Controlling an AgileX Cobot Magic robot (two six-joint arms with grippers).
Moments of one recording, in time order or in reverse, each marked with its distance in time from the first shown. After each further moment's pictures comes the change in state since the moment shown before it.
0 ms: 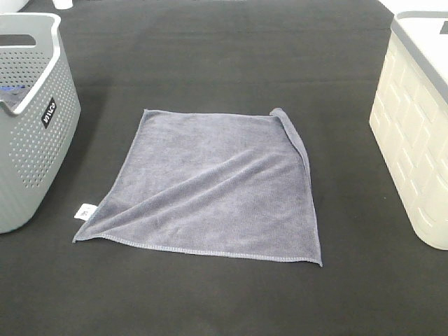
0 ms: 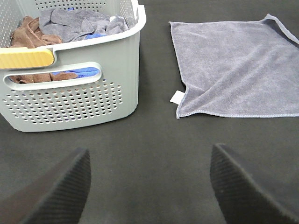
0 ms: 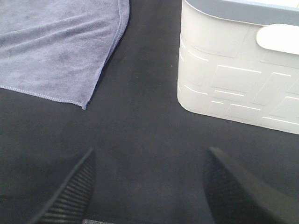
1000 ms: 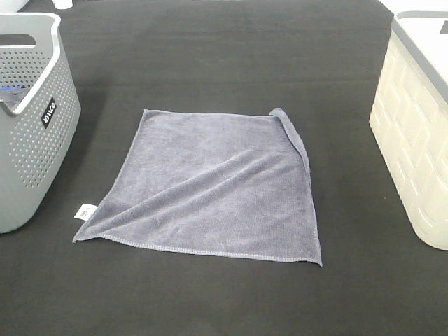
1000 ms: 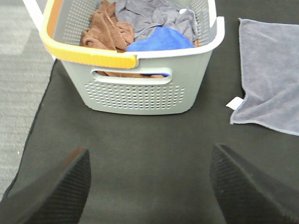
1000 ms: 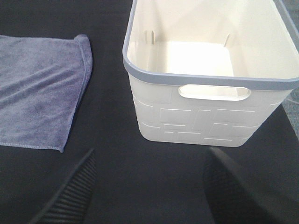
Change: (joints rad) left arm 0.000 0.240 -0.236 0.236 0.127 -0.186; right arm 0.000 0.159 -0.355 -0.149 0.109 0.141
